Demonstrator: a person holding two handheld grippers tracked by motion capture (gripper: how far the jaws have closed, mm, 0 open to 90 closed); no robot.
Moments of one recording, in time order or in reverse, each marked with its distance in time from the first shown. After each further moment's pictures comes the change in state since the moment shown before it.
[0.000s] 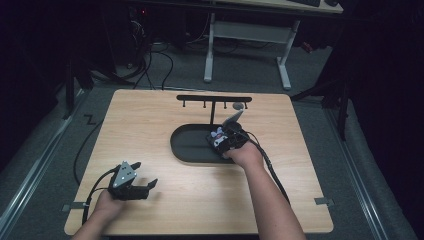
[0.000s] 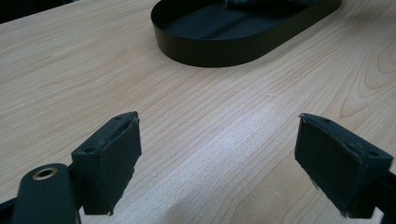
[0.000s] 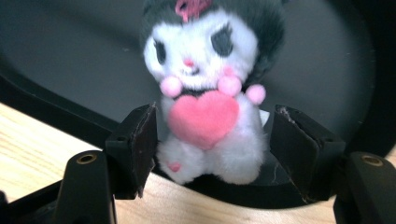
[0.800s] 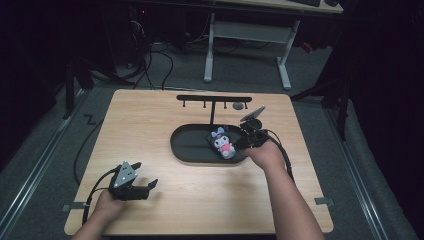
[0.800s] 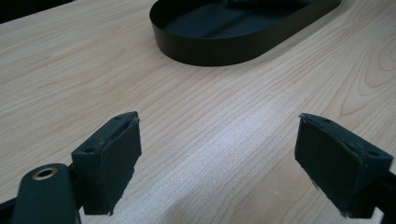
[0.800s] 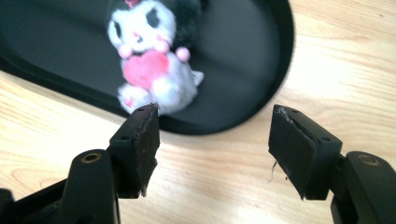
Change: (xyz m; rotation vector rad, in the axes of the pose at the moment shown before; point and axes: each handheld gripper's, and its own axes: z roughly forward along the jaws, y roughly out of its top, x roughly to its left) left arm -0.001 0.000 0.000 0.006 0.000 0.008; right arm -0.032 -0.027 -0.054 -0.039 -0.026 0.057
